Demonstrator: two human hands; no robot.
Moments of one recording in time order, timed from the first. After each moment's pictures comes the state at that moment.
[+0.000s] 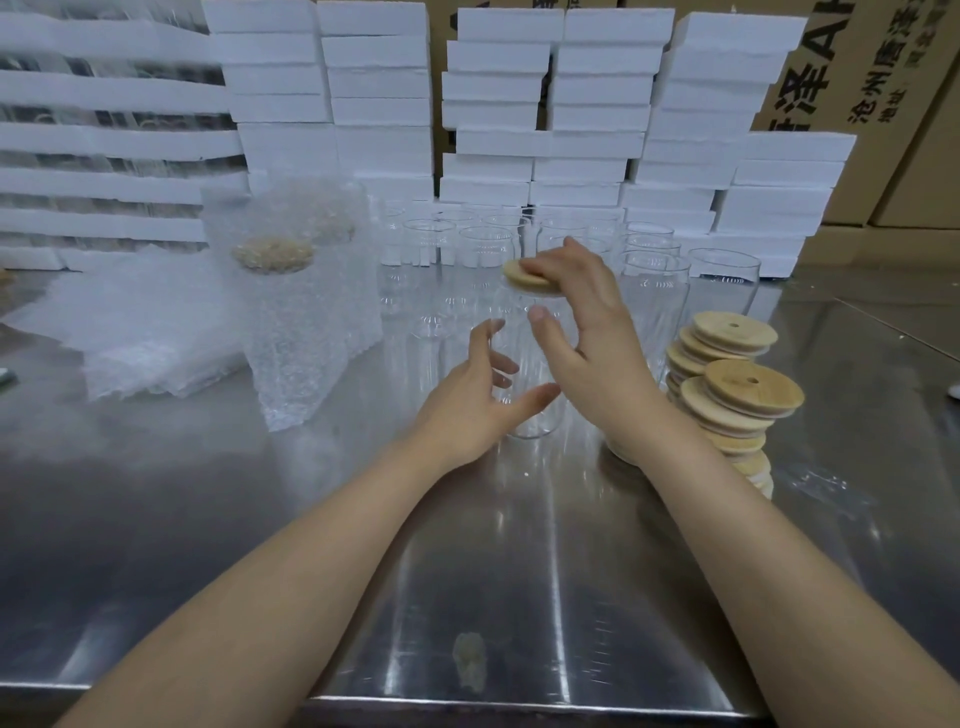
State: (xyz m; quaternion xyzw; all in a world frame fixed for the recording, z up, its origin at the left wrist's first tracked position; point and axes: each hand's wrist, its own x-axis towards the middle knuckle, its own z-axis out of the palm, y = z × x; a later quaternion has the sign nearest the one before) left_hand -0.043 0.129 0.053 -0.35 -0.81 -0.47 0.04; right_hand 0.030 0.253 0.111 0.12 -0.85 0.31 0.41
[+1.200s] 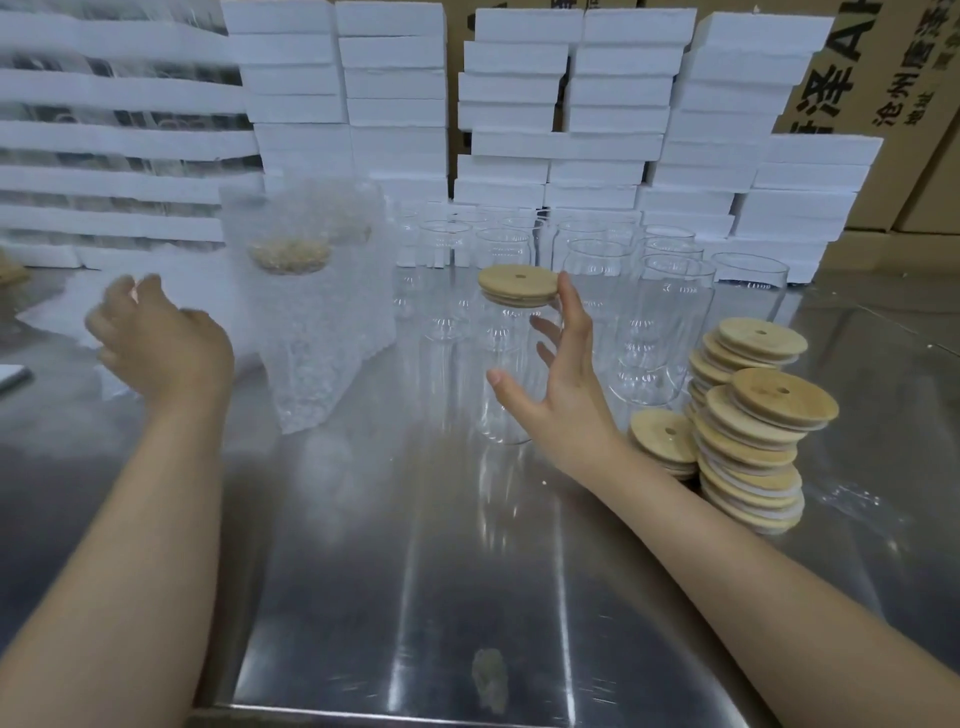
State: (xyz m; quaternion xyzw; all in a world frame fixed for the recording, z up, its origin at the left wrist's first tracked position) left_hand -0.139 -0.053 0.090 0.16 -0.85 -0.33 0.38; right_hand 0.002 0.235 0.057 0.13 -0.83 0.41 0.36
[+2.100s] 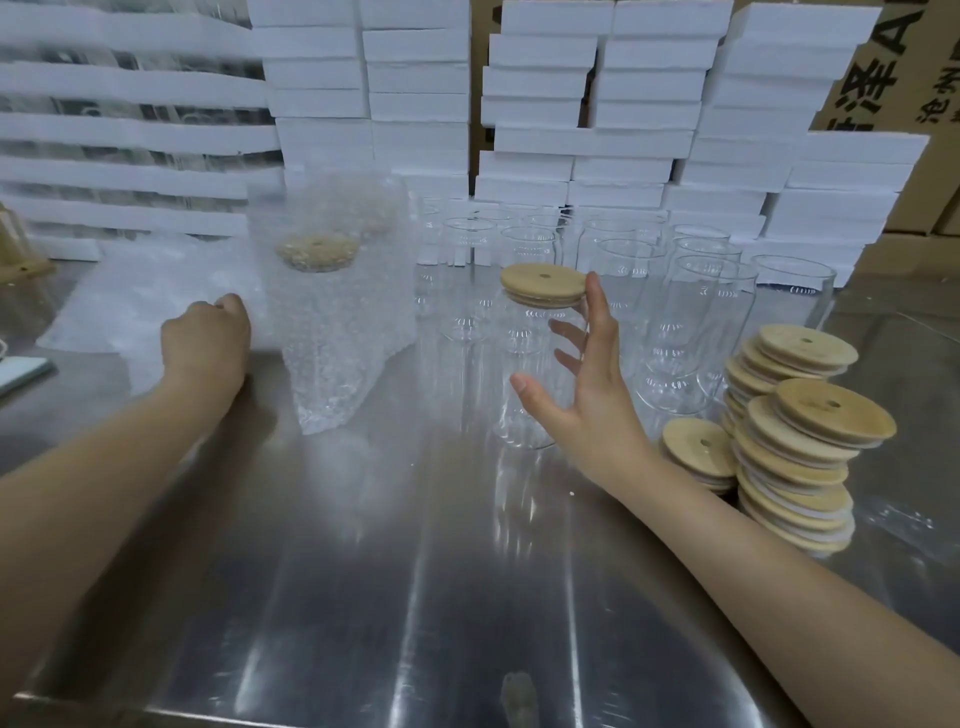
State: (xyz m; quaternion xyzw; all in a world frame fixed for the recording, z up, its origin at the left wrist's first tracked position) left_hand -0.187 -0.078 0.072 0.01 -0.97 0.13 0.22; right_hand -0.003 0.235 0.058 0.14 -0.83 0.40 0.36
